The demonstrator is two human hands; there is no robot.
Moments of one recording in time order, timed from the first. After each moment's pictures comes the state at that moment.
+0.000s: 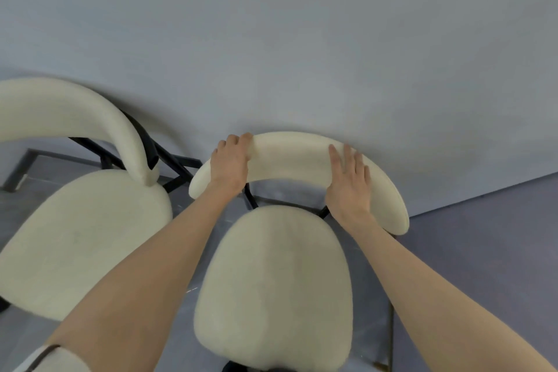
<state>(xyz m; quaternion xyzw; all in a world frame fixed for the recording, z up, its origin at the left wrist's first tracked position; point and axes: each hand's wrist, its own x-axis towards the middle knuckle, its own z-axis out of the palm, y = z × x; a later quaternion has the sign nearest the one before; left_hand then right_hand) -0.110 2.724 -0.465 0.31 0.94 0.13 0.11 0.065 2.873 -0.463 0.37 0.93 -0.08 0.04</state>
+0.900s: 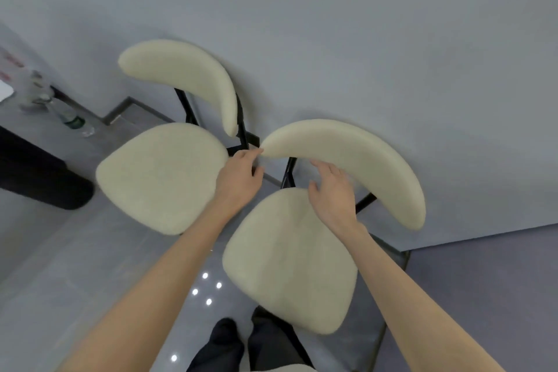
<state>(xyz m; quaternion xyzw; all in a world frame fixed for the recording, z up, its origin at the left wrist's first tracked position) 0.013 2.554 -0.366 0.16 0.93 0.30 0.12 0.102 2.721 -0.360 0.20 0.95 -0.25 0.01</state>
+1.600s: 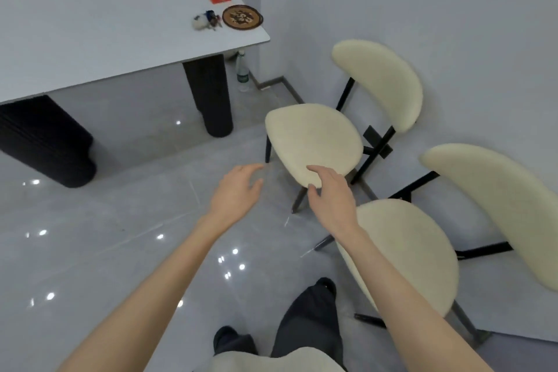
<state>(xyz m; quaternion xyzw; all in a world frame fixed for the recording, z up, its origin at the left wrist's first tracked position) 0.242 2.147 -0.344 -0.08 0.93 0.35 0.04 0.218 2.341 -0.327 -0.08 0.96 -0.26 0.05</state>
